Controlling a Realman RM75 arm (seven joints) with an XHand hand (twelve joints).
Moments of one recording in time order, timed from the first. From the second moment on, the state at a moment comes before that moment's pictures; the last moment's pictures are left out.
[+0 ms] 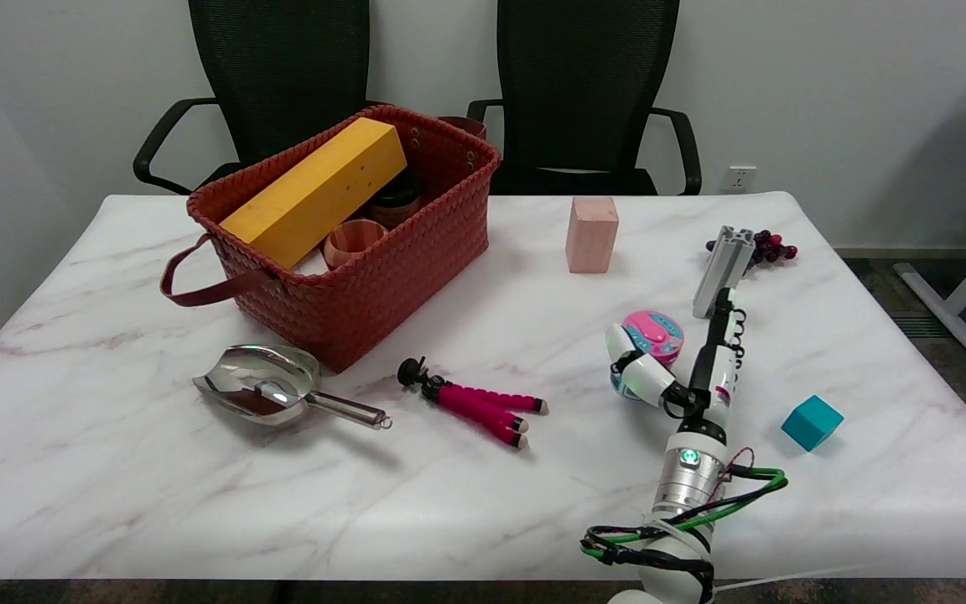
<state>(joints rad) 0.01 -1.41 -2.30 1.09 1.55 1.55 0.45</state>
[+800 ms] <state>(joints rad) 0.02 -1.39 -2.30 1.09 1.55 1.44 0.53</state>
